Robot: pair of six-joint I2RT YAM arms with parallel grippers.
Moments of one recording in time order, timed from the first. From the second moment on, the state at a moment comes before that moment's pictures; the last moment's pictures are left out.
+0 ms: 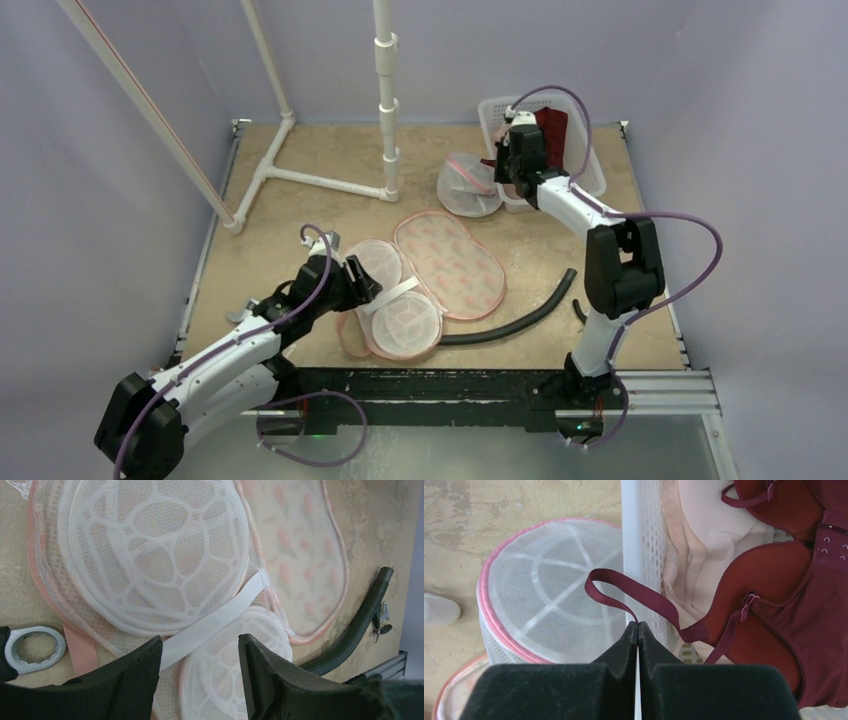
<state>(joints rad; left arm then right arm) -0.60 0.85 0.36 -0.17 -0.06 -0.85 0.29 1.82 1.34 -0.09 0.12 0.19</state>
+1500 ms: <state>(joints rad) -0.60 0.77 0.43 -0.31 -0.15 -0.83 0.36 0.98 0.63 0.13 -0.05 0.51</state>
